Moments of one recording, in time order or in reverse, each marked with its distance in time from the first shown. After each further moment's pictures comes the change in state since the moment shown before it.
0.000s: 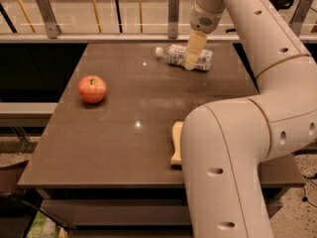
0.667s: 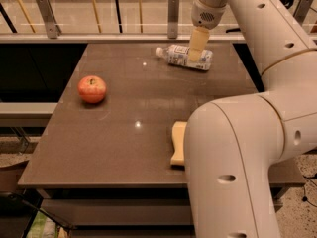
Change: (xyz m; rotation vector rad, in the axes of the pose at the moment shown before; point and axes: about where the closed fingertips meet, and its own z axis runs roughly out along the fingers) arm 0.003 0.004 -0.019 0.030 0.042 -0.001
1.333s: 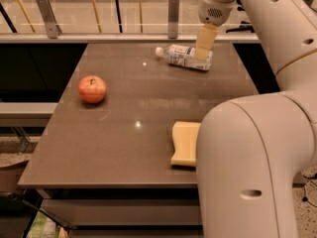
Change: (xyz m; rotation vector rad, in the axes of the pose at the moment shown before) arm 0.018 0.010 -0.023 0.021 0.032 0.026
